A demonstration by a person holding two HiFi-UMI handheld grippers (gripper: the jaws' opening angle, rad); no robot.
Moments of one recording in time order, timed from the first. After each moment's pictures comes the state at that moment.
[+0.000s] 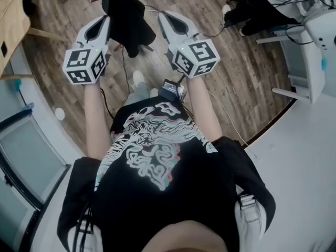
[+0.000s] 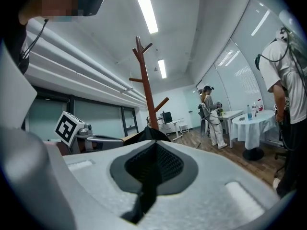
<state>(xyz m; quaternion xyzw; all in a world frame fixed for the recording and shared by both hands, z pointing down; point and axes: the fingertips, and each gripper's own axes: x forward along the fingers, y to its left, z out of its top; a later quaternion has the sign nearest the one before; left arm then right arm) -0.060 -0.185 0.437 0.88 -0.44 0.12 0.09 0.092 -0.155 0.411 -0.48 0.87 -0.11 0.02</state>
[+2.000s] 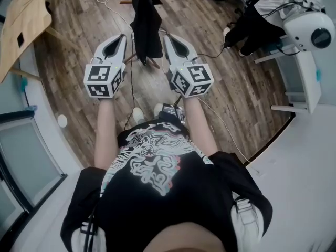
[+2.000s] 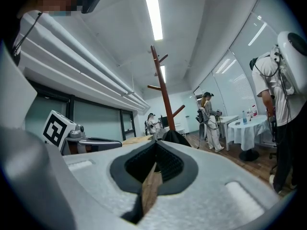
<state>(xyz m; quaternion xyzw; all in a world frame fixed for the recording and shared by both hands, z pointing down) -0.119 -0.062 0.398 0.88 -0.45 0.09 0.05 0.013 -0.040 0.377 -0.51 0.86 -0.09 0.03</state>
